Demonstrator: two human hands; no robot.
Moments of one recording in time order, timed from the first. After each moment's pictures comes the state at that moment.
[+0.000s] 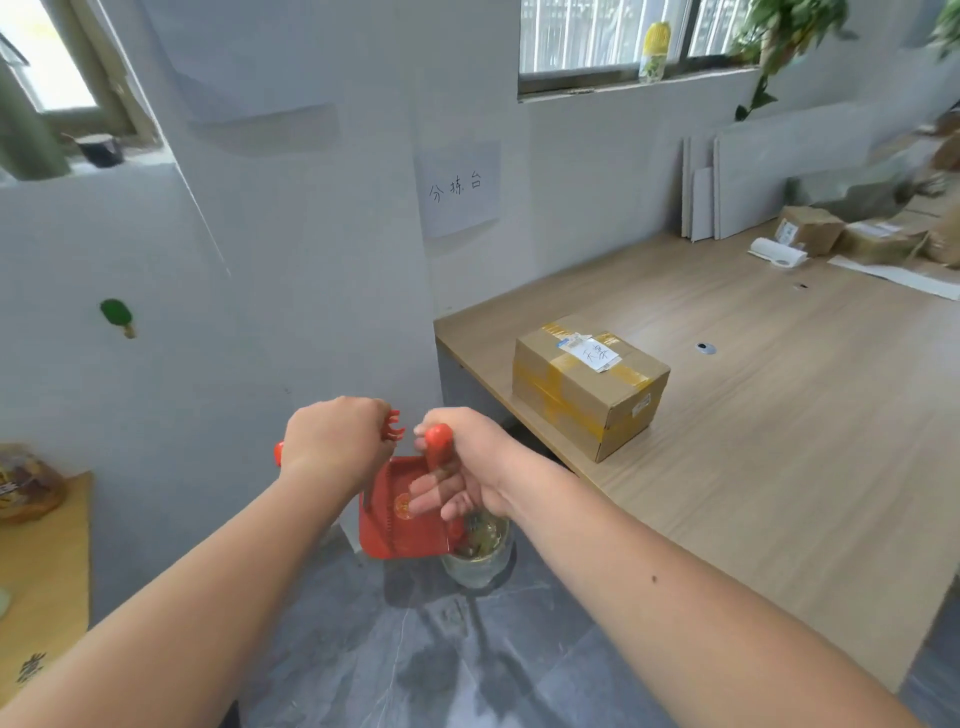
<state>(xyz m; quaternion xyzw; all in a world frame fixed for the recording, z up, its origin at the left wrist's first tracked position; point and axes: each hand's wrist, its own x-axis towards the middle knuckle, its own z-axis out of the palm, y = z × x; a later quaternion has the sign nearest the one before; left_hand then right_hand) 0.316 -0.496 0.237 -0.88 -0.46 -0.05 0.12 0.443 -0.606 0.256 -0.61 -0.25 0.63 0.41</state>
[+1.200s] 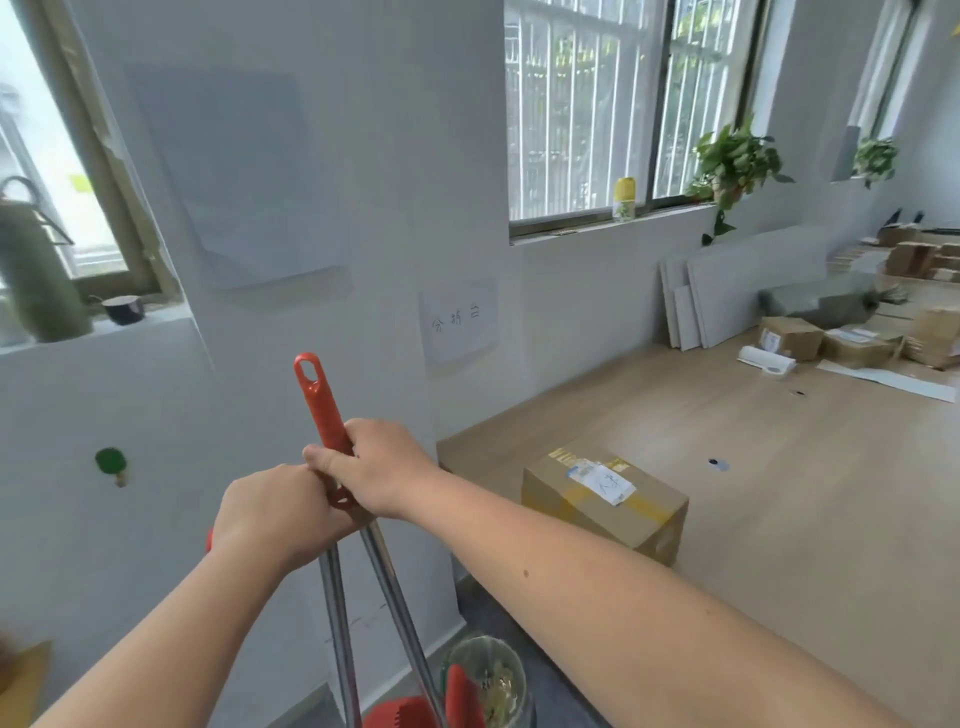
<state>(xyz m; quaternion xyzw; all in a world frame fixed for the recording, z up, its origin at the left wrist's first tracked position) 0.311 -0.414 0.324 -0.85 -0.50 -0.10 0.11 0.438 -0.454 0.340 -0.64 -0.65 0.17 0.38</state>
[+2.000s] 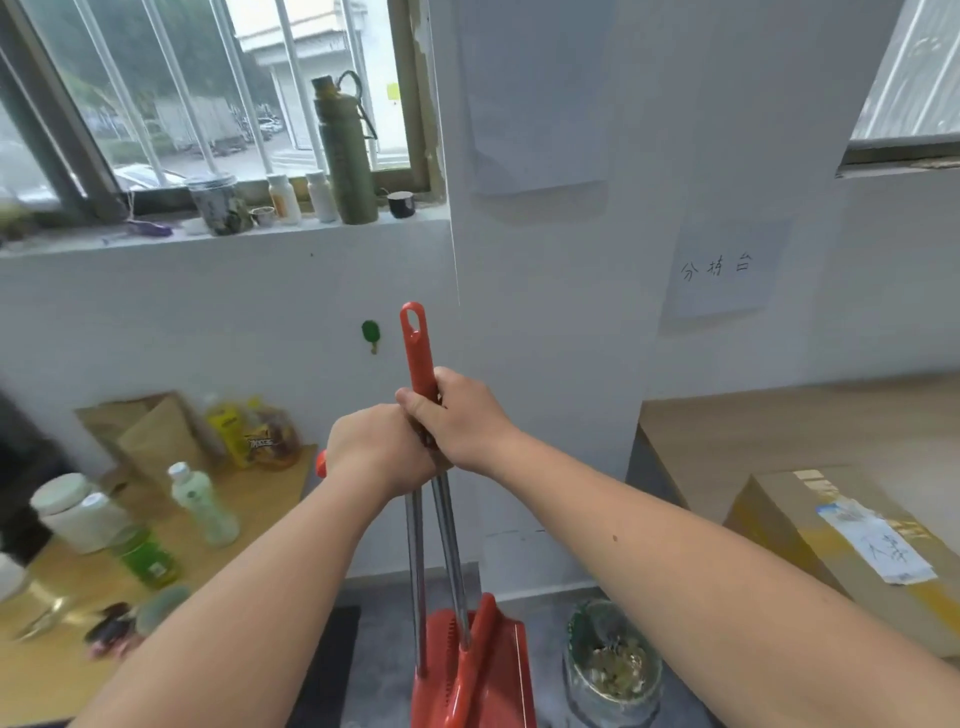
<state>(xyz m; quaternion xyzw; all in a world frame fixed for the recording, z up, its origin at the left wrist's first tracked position) 0.227 -0.380 0.298 -0.73 -0.68 -0.04 0.08 0.343 -0.363 0.299 -0.50 -0.73 0.28 0.36</state>
